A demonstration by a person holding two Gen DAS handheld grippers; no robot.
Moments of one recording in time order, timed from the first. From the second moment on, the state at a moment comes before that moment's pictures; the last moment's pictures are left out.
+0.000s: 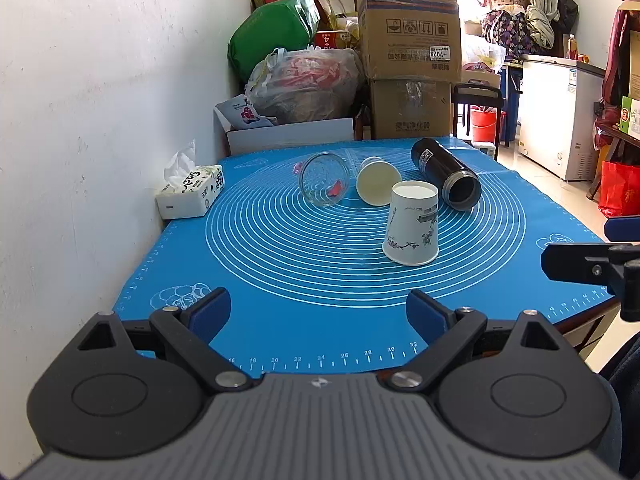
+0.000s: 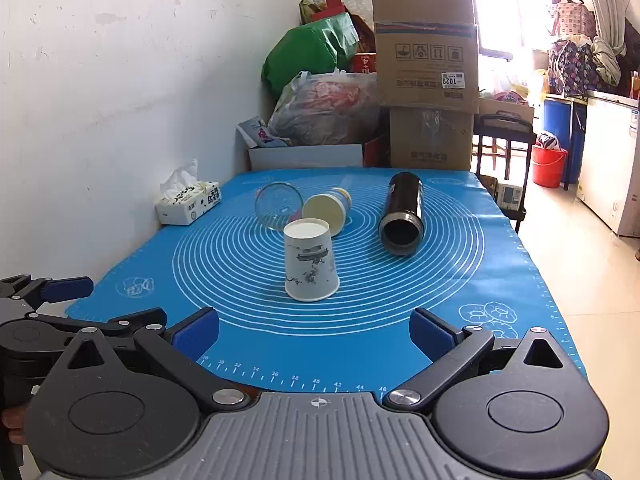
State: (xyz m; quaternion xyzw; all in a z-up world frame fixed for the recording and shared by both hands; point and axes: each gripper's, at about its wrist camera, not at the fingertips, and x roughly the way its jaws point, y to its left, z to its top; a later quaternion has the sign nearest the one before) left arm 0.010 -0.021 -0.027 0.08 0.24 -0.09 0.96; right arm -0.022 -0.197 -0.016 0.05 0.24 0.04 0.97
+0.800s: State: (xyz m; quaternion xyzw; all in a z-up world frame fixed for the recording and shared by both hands) left arm 0.010 -0.020 -0.028 0.07 0.25 -0.08 0.96; right arm -0.021 -0.197 -0.015 0.05 0.24 0.04 0.97
